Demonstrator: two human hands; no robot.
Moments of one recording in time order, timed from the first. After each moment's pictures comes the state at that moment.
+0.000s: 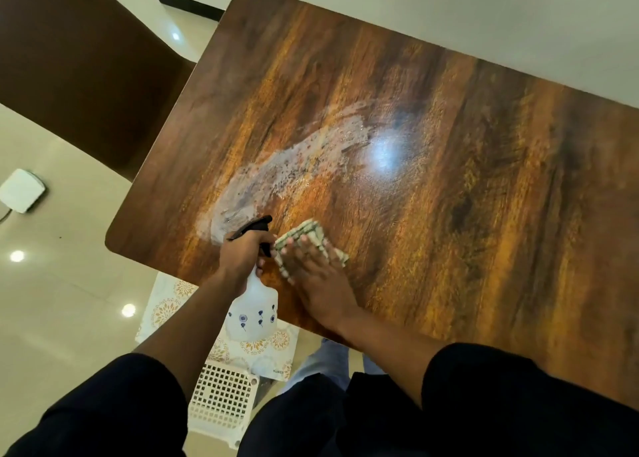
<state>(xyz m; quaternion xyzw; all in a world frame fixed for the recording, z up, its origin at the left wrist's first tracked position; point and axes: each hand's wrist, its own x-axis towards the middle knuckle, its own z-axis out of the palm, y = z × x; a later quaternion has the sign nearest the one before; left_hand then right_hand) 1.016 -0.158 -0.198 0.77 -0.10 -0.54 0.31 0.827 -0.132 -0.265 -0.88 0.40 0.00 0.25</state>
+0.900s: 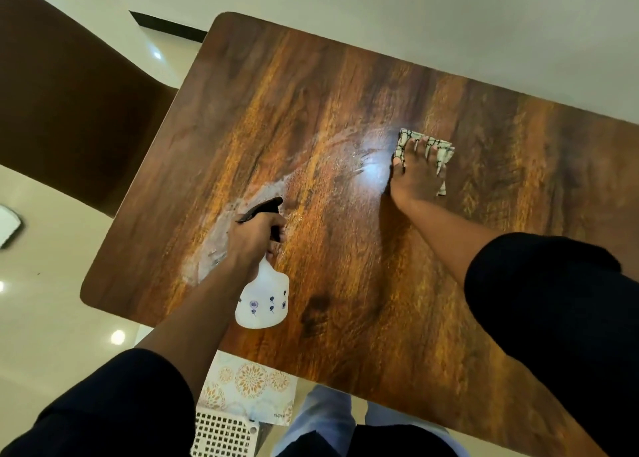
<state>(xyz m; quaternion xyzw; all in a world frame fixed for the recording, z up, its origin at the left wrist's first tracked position) 1.008 -0.260 -0.195 0.75 -0.16 -0.54 0.35 0.739 -0.408 -0.258 -0.61 0.77 -0.01 0.19</state>
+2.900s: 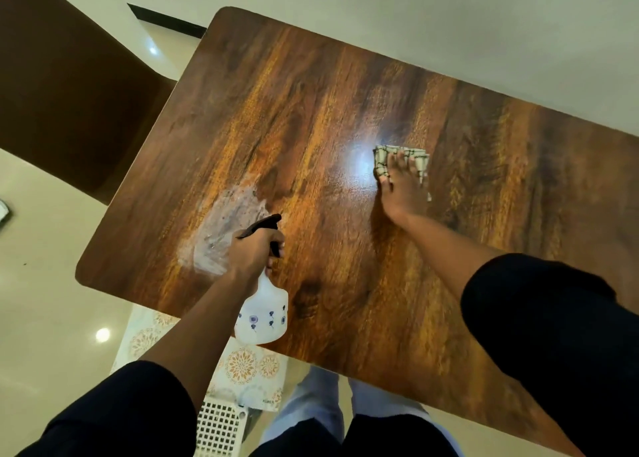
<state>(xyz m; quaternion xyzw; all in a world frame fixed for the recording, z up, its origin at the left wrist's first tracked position) 0.993 -0.208 -0.197 0.74 -0.13 -0.57 0.33 0.726 -0.358 -0.256 -0.67 0.70 -0.01 0.24</state>
